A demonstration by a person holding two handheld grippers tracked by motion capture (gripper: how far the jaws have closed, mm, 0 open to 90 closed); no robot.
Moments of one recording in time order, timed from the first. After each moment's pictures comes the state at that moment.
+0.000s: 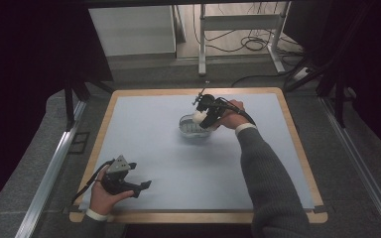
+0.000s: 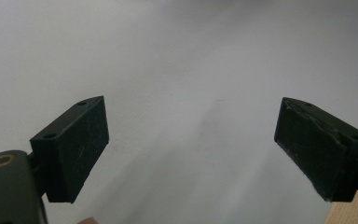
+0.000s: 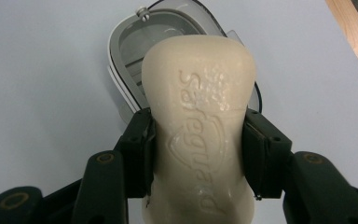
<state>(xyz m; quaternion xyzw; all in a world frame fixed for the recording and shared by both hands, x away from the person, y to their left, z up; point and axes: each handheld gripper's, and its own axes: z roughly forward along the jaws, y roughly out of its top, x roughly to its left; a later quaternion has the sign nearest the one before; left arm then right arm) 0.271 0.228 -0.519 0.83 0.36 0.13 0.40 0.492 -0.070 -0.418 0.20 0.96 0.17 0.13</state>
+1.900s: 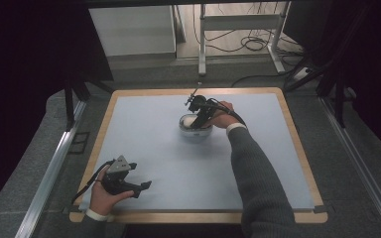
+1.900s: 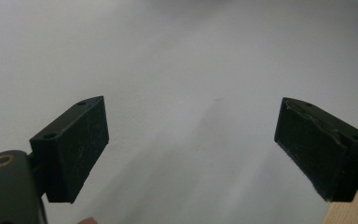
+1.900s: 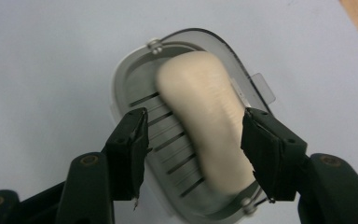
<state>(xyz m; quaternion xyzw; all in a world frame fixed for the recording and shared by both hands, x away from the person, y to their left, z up) 0.271 0.228 -0.519 0.83 0.36 0.13 0.40 0.510 -0.048 -0.440 0.19 0.95 0.20 0.11</state>
